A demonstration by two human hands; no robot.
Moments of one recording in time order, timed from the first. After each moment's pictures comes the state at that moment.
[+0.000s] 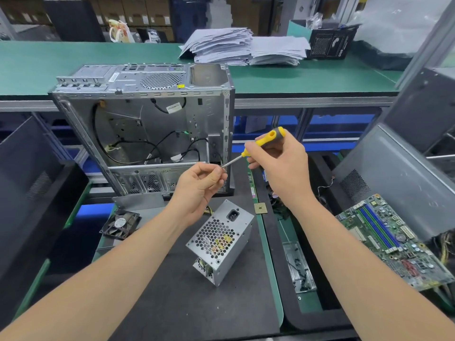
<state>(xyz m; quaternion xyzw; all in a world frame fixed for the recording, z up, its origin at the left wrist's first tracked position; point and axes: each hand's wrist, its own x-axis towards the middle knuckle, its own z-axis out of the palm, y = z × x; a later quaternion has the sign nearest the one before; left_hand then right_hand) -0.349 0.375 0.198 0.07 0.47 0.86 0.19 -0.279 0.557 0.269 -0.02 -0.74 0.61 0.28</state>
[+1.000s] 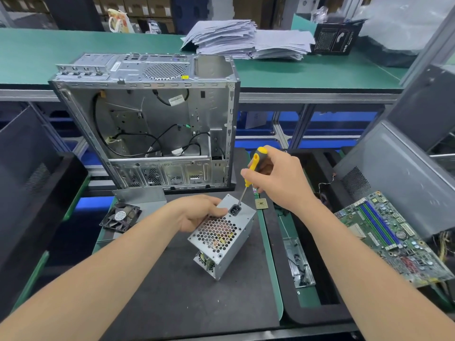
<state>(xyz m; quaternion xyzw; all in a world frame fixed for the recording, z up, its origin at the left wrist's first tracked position) -0.349 0.358 0.173 0.00 0.68 0.52 0.52 -0.268 0.561 0.254 0.00 -0.89 0.42 0.16</state>
